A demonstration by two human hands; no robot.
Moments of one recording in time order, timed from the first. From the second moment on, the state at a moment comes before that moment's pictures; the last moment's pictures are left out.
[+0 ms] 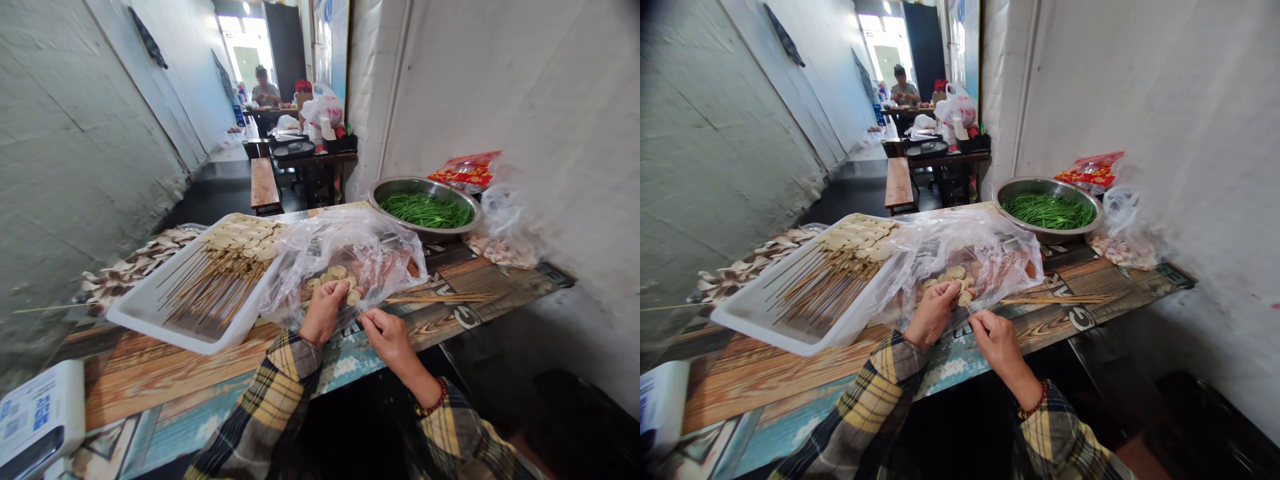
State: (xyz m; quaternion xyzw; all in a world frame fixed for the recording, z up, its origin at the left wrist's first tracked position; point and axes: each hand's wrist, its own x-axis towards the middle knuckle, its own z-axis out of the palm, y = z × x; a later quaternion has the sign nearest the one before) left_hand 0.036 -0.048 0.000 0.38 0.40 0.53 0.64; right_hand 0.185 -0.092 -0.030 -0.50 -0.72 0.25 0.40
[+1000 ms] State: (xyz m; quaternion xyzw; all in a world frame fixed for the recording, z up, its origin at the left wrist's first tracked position) left_hand 0.047 -0.058 0.004 0.42 0.34 0.52 0.66; right_hand 0.184 -0.088 -0.028 -0.50 -0.65 0.34 0.45
